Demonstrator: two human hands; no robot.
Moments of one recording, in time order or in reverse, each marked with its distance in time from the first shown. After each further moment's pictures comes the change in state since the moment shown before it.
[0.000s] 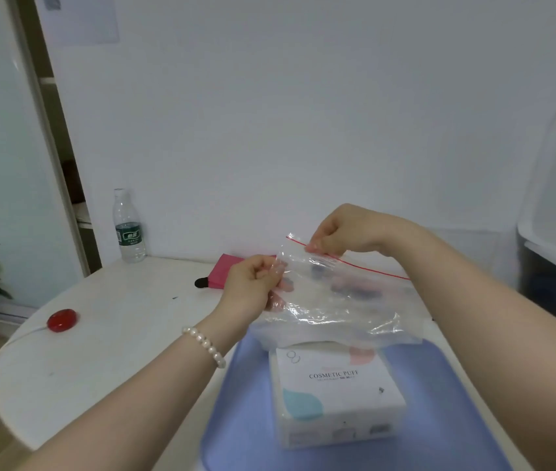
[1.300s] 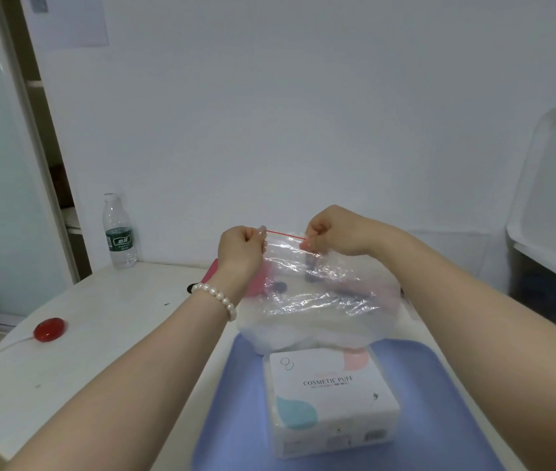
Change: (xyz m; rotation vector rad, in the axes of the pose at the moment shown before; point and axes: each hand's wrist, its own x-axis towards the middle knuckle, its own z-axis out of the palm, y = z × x) left_hand 0.070 0.010 0.003 0.080 0.267 0.121; right_hand 0.018 0.008 0.000 -0.051 0.085 -0.128
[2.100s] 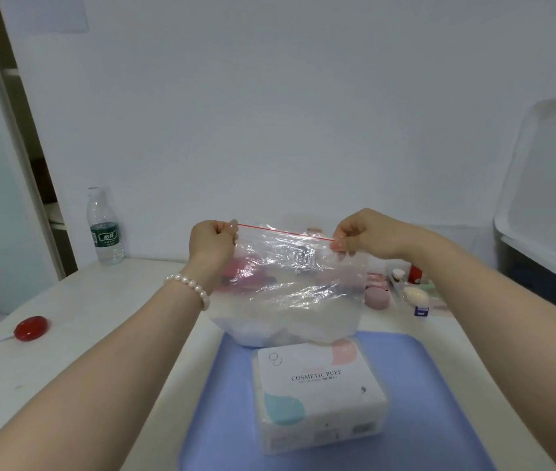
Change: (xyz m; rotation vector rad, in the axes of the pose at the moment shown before) left_hand 0.022 -0.013 -0.009 0.060 0.054 -0.035; right_hand -0.022 0.050 -0.018 -0.019 0.026 0.051
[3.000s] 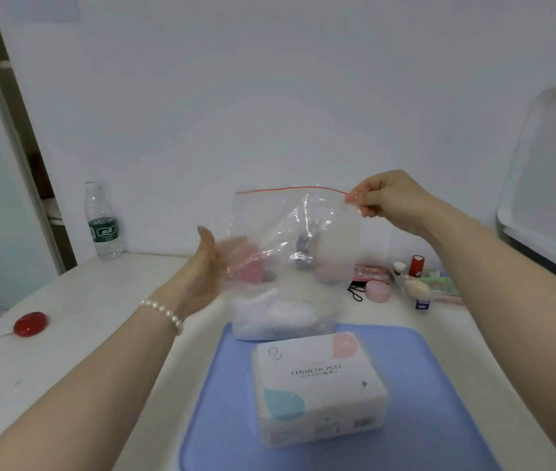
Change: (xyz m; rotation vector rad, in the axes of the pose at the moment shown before) left_hand -0.019 -0.029 -0.027 -0.439 -0.621 -0.256; right_hand 0.008 0.011 -0.027 0.503 0.300 0.056
